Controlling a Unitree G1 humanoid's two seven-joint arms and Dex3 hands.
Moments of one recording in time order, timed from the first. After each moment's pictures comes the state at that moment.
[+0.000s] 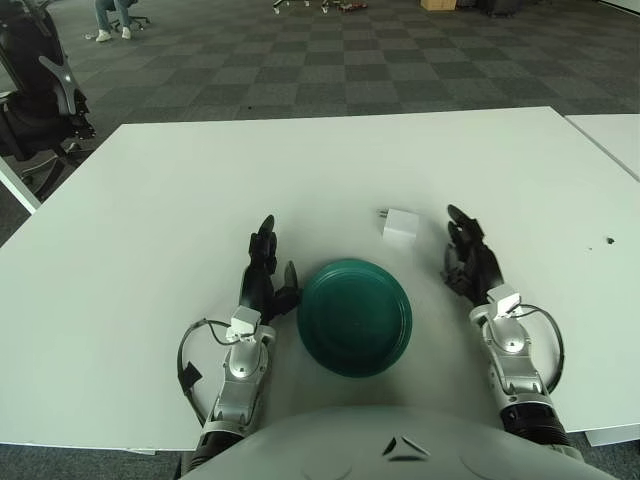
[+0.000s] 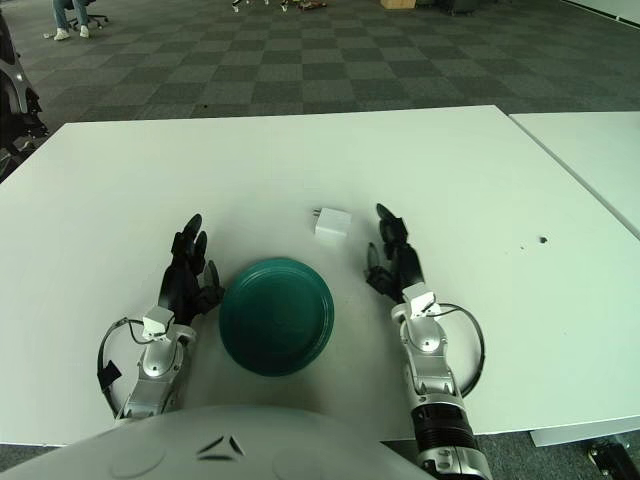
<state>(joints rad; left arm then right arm) 0.26 -0.06 -0.12 0.21 0.05 -0.34 0.12 0.13 -0.13 -0.09 0.20 -0.02 -0.34 -0.06</state>
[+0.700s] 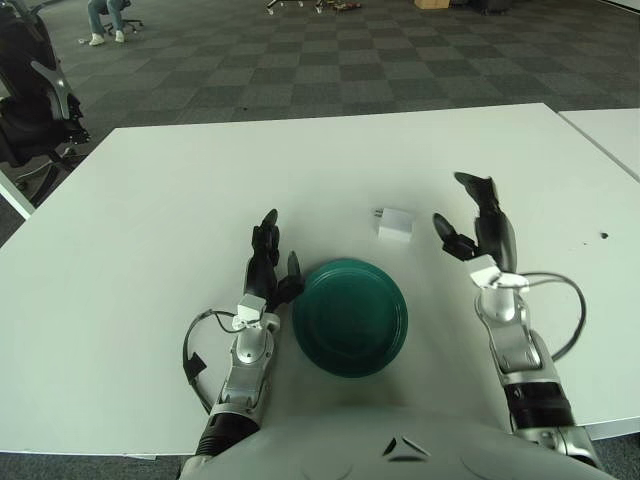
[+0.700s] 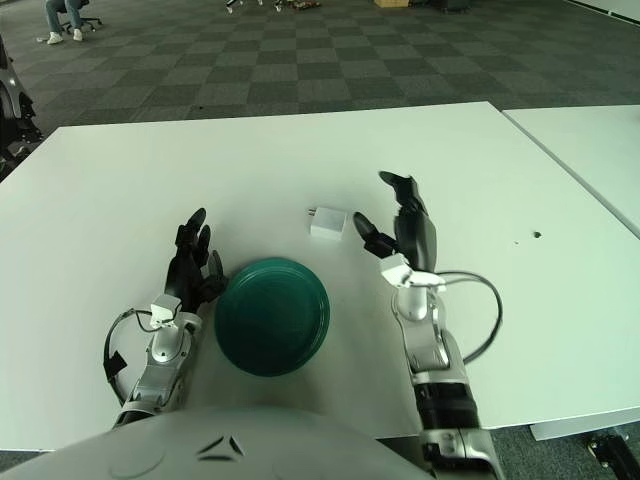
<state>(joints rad) 0.18 -0.08 -0.12 0.29 0.05 -0.34 0.16 -0.02 -0.21 0.06 0.01 -0.61 -0.25 -0.32</state>
